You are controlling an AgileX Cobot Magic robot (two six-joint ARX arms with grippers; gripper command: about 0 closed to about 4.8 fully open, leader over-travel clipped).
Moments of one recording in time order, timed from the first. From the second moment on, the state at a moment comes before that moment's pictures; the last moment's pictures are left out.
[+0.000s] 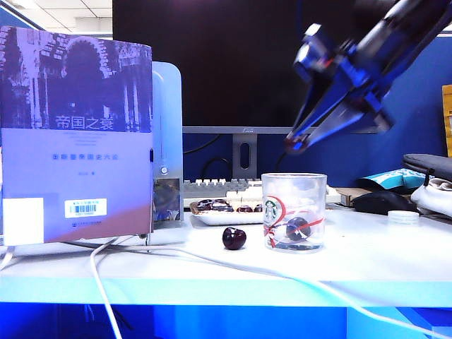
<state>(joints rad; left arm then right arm) -0.03 0.00 0.01 -0.16 -0.01 0.01 0.25 1.62 1.26 -0.68 -0.64 0.00</state>
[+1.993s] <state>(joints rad) -0.03 0.01 0.01 -0.16 -0.01 0.01 0.26 0.67 1.57 -0.80 -0.15 0.00</state>
